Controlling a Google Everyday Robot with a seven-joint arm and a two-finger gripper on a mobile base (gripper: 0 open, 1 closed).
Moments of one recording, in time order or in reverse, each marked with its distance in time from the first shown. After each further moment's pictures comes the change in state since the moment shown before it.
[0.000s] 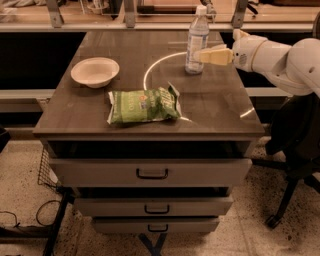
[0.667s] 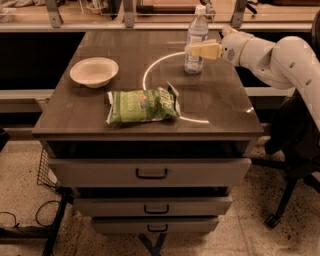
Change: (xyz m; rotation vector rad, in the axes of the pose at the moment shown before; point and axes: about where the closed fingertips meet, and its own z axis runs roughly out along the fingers) arm -0.001 -0.009 0.045 -0.029 -0.055 0.035
